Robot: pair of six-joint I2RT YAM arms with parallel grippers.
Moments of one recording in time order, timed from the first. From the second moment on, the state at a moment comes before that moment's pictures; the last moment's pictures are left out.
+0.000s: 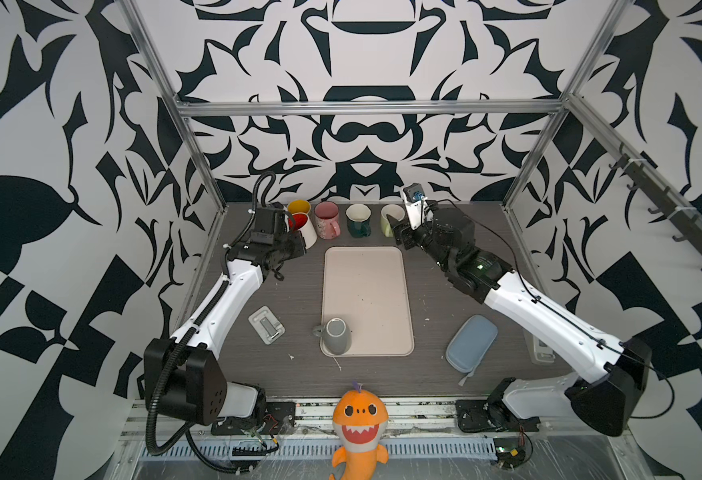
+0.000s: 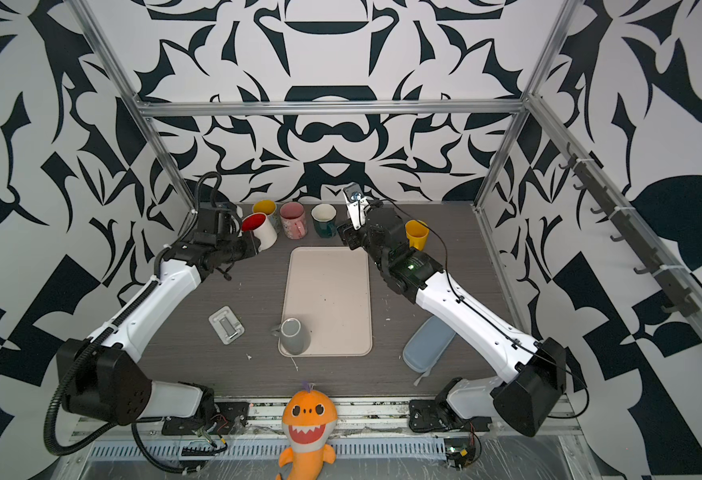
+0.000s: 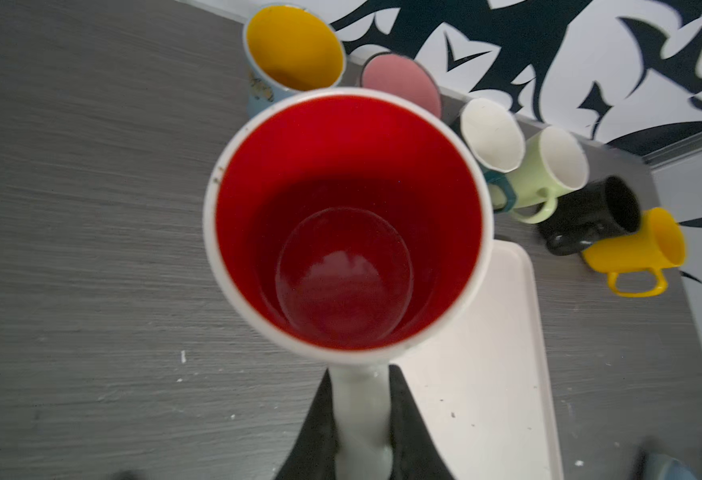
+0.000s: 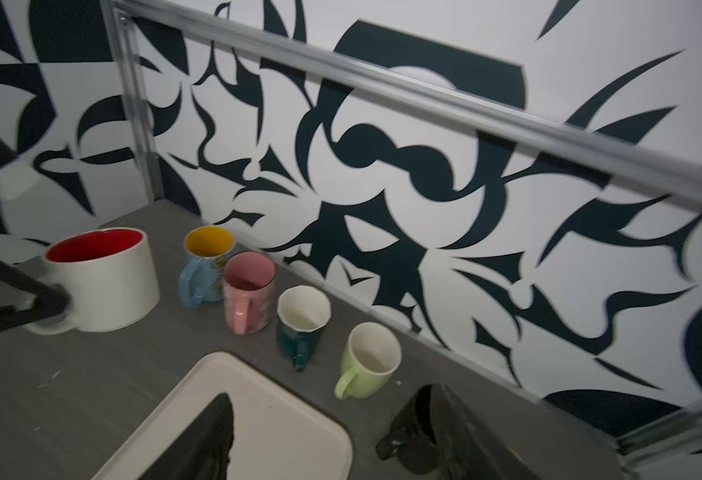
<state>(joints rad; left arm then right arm) -0.25 1.37 1.13 -0.49 0.04 -0.38 0.67 1.35 1.30 -0.19 0.18 -0.06</state>
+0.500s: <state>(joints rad) -0.29 1.33 0.81 -0.14 -0.12 -0.28 0.51 1.41 1.30 -0.28 -0.24 0.35</state>
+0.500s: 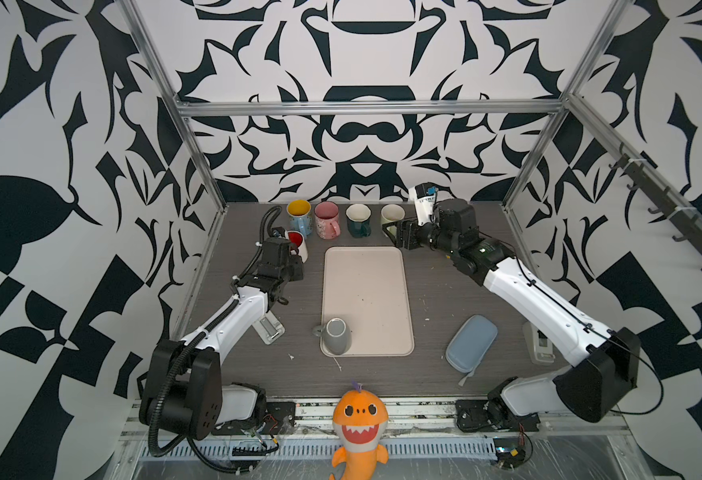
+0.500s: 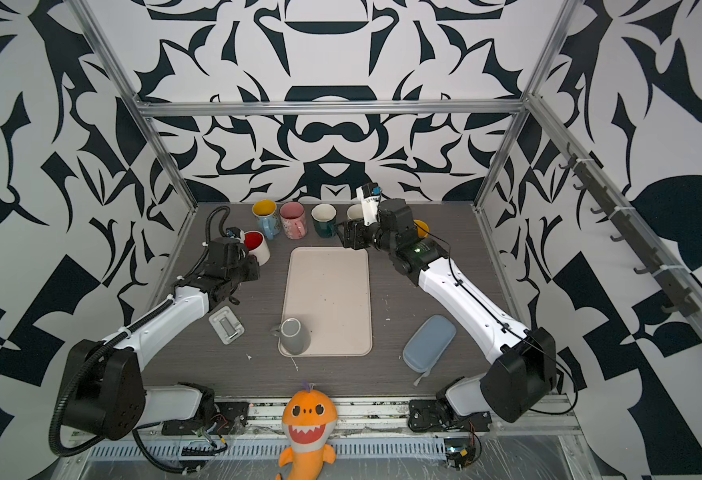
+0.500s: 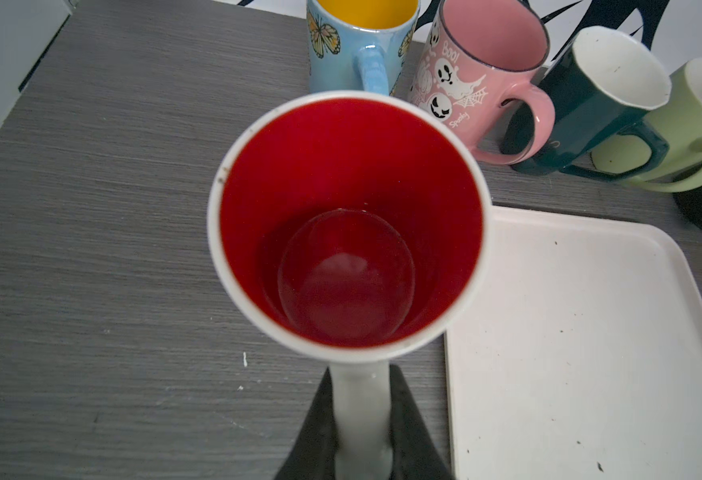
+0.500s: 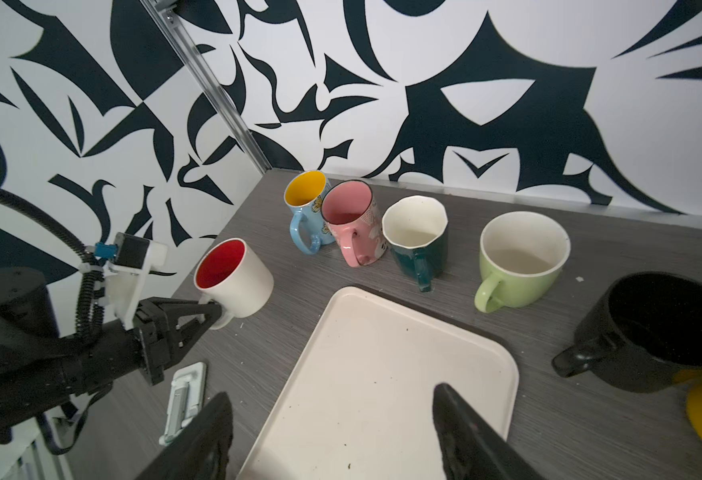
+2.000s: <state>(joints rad) -0.36 1.55 0.73 0.05 -0.25 -0.37 0.47 1.41 1.25 -0.23 -0.30 0.45</state>
